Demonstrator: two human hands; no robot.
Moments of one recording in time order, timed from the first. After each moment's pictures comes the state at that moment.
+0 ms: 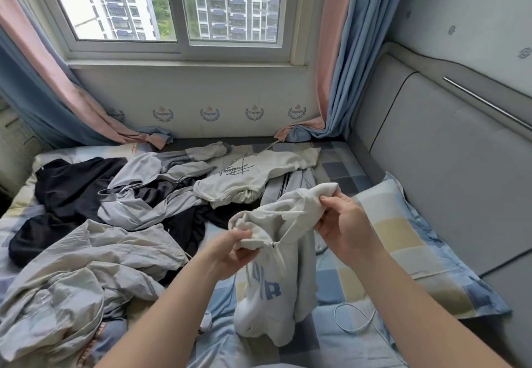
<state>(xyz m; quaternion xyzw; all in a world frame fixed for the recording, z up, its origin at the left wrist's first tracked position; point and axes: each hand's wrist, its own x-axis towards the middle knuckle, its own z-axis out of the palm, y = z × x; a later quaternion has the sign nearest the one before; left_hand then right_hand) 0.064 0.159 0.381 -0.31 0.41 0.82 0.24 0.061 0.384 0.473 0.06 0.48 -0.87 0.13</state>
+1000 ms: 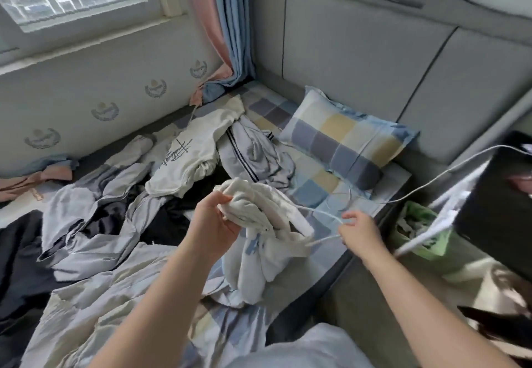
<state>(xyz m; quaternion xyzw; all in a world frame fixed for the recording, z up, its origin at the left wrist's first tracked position) 0.101 0.006 0.421 -0.09 0.42 0.82 0.39 0.253 0.249 0.345 0.49 0.74 -0.46 0.00</state>
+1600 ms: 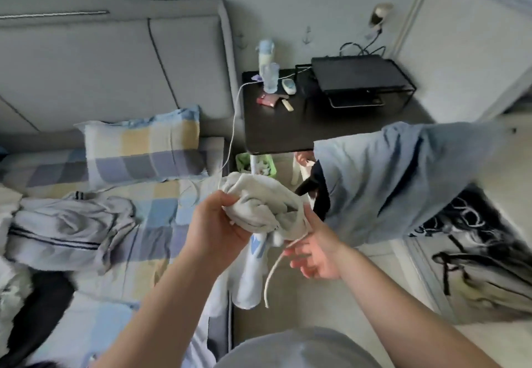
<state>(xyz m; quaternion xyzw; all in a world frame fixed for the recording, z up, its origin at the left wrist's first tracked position) 0.363 0.144 0.465 0.12 0.36 0.58 0.72 0.569 0.177 0.377 0.61 0.21 -0.75 -0.13</state>
